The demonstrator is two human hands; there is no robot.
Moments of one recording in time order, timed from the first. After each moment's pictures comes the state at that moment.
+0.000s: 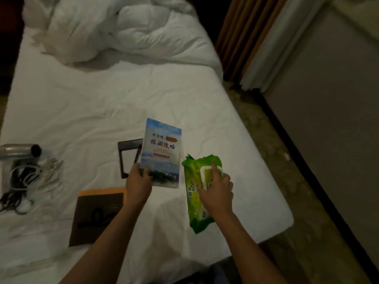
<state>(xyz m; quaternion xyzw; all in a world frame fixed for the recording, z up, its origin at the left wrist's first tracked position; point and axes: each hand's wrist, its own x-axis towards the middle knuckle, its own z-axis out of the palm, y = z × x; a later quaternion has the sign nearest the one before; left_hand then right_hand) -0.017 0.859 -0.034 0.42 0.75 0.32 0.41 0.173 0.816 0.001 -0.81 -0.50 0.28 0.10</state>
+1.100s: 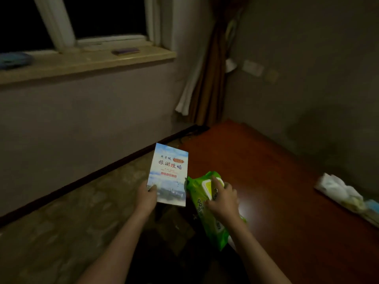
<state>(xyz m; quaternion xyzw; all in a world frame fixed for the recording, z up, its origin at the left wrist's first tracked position) 0.643 0.403 0.056 0.80 0.08 -0.17 0.58 0.526 0.226 0.101 -0.91 0.32 0.04 0.25</state>
